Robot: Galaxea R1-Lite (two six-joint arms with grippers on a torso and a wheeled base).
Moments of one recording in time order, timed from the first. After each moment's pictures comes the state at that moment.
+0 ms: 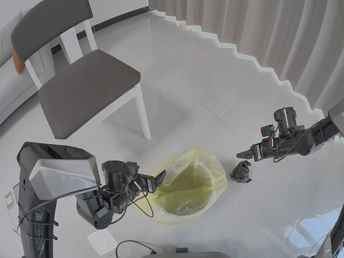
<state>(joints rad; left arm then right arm) -0.50 2.35 -0.63 -1.40 0.05 -0.18 0.14 2.07 -1.09 -0.23 0.27 -0.06</state>
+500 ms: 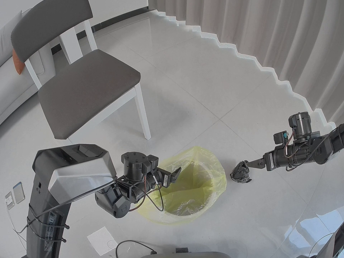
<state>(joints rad) -0.53 2.45 -0.94 -1.20 -0.01 0.02 0.13 1.89 -0.87 -0.24 0.27 -0.07</state>
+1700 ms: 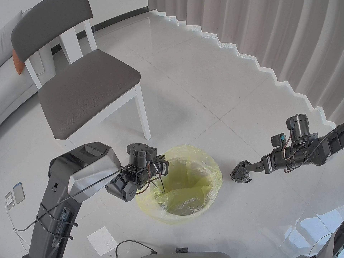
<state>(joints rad) -0.46 2.61 -1.30 -0.97 0.01 -0.02 0.14 1.90 -0.86 -0.24 0.27 -0.11</state>
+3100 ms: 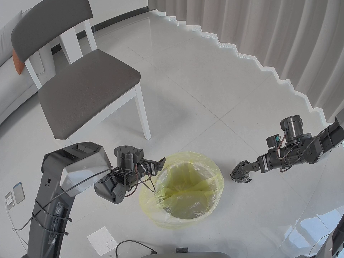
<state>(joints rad) -0.39 2.59 -1.18 -1.08 -0.01 -0.11 0.13 1.99 -0.93 -0.24 0.27 -0.11</state>
